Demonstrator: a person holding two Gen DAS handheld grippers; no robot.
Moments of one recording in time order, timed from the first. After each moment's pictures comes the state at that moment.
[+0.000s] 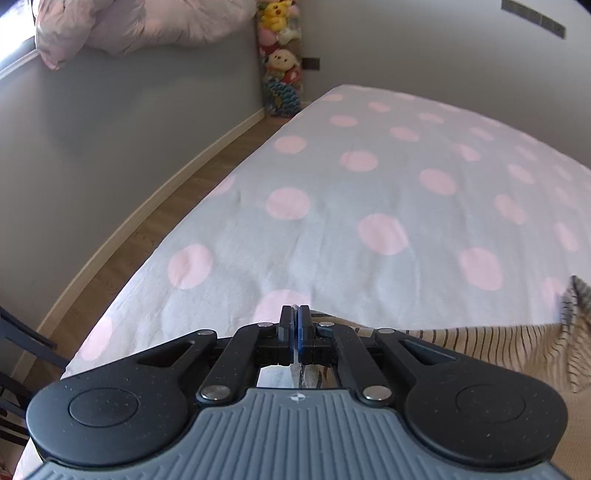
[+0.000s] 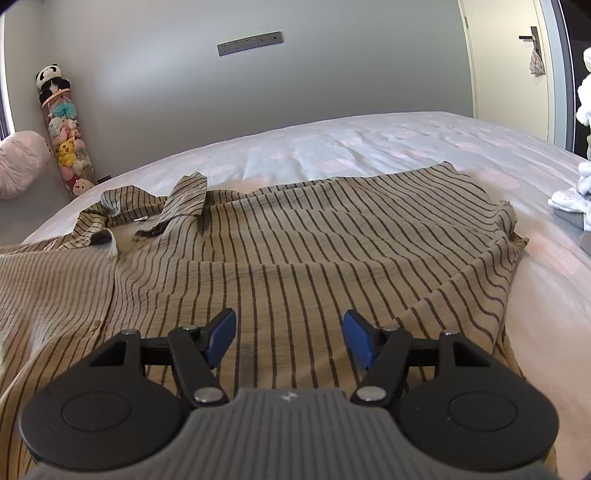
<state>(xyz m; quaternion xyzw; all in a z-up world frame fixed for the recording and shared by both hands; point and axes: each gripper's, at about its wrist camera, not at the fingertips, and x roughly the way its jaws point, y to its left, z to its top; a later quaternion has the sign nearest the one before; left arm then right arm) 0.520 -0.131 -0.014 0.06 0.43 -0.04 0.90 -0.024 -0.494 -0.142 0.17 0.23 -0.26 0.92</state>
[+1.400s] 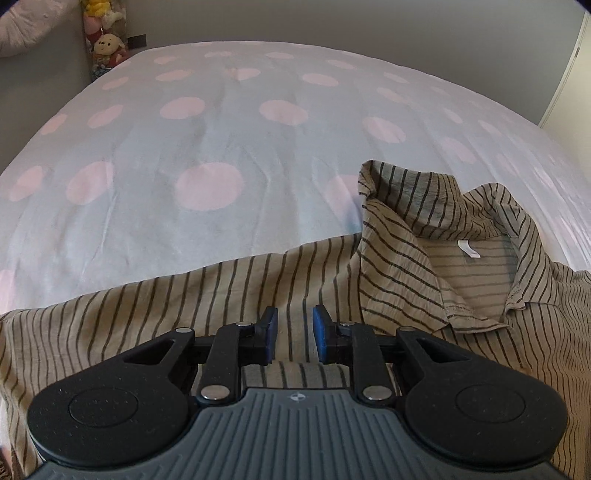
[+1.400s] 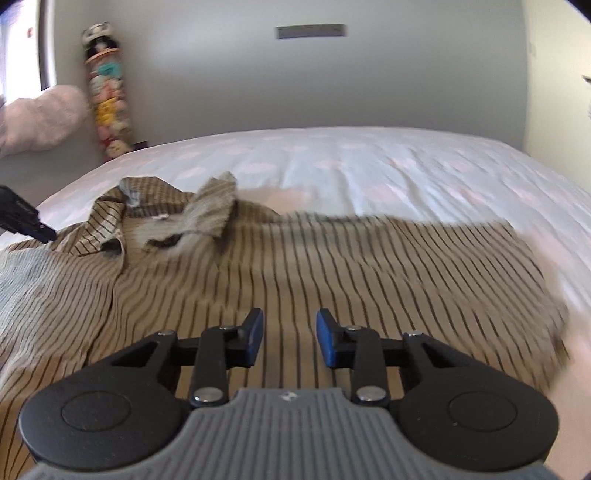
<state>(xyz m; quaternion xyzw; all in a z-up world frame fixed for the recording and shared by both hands) 0.453 -0.325 -0.095 0.09 0.46 -0.28 0.84 0.059 -0.539 -0.111 0.08 0.27 -0.17 0.94</state>
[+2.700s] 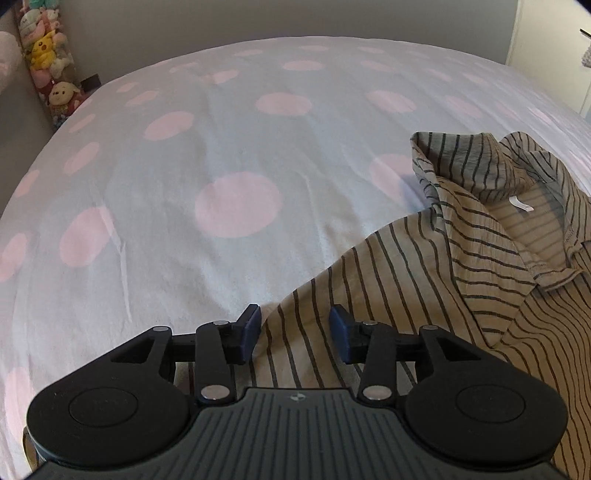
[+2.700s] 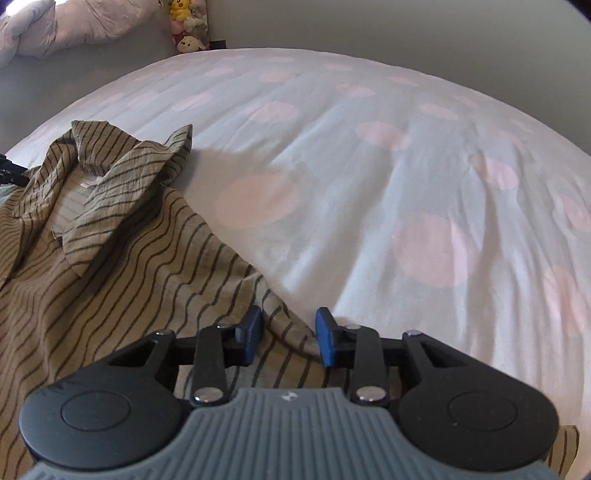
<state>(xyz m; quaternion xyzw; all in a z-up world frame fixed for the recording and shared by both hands) 0.506 -0.306 -0.126 0.20 0.42 -0.32 0.83 0.212 -0.689 -0.132 0.02 0.42 -0.03 0.91</state>
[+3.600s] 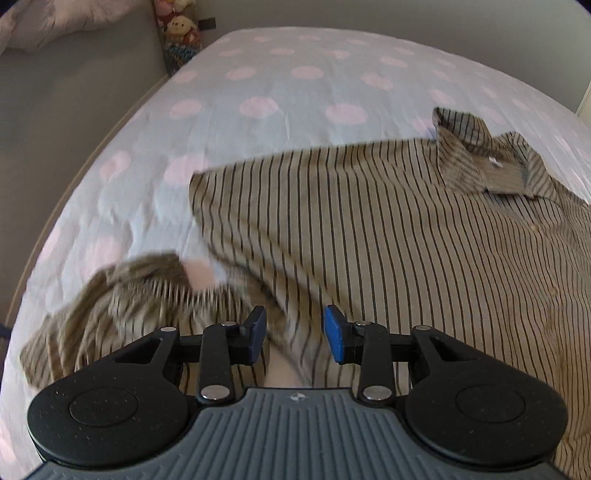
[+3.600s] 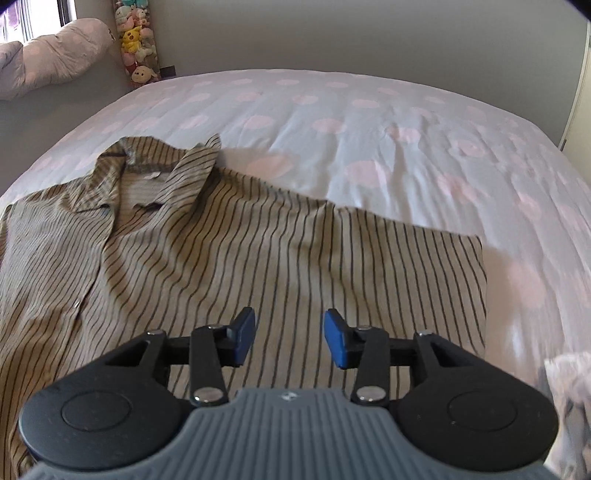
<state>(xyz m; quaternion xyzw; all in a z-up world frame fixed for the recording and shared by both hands) 0.310 -0.132 -0.032 0.12 0.50 -0.20 0.83 0.016 -0.589 -0.048 0.07 0.41 -0.11 0.90</state>
